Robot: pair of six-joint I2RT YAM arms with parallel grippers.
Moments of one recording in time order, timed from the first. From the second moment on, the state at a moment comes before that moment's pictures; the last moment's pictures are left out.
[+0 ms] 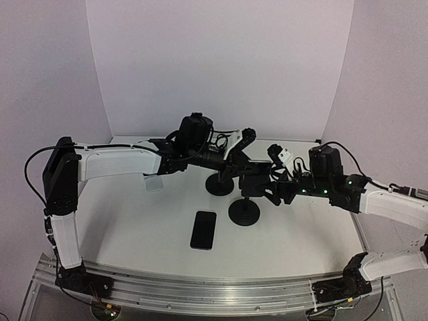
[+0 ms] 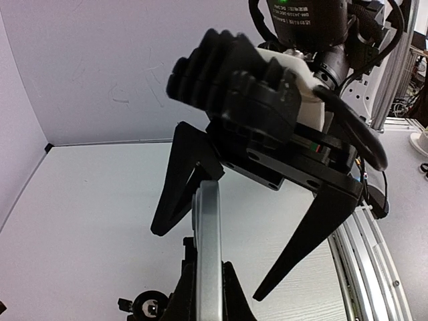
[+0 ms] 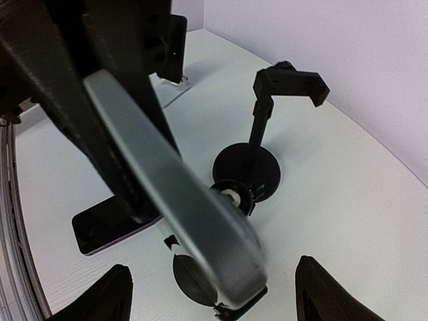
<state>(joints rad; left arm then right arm) -0.93 1.92 1.54 0.08 0.65 0.24 0.68 1.15 0.76 -0.09 -0.16 -0.10</state>
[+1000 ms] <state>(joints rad) -0.89 1.92 1.54 0.07 0.73 0.27 0.48 1.39 0.84 -0.02 -0.72 -0.39</state>
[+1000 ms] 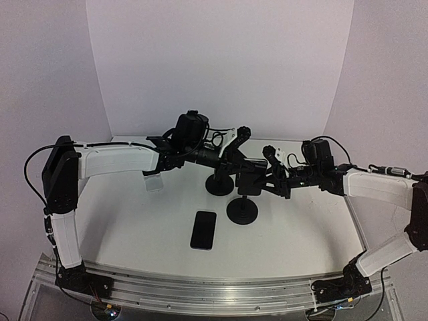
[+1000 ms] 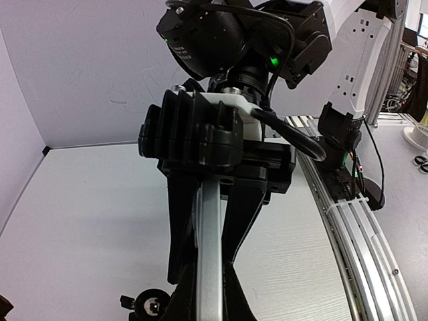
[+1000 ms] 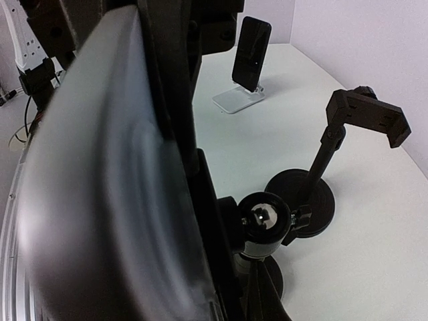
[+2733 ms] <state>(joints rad) -0.89 1.92 1.56 0.06 0.61 0.16 0.65 1.27 0.76 -0.01 -0.12 -0.05</state>
